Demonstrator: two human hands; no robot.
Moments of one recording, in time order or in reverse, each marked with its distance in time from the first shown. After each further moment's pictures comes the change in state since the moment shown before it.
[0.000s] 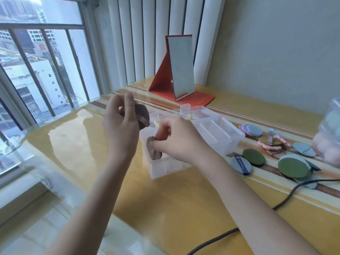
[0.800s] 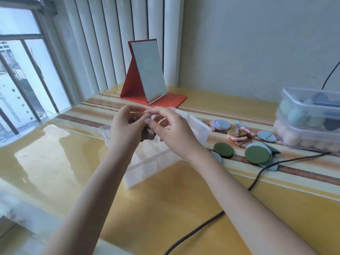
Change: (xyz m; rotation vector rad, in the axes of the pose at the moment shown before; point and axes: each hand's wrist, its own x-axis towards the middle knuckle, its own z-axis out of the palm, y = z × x) left_hand -0.016 0.009 0.051 0.077 -0.365 -0.323; right_hand -0.002 0.039 -0.031 0.237 0.290 -0.126
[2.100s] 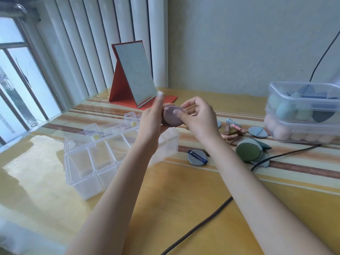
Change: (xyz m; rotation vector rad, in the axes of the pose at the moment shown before) left_hand 0.014 0.004 0.081 -0.219 -0.227 -0.198; right_hand 0.011 0.042 -0.065 -0.018 0.393 0.199
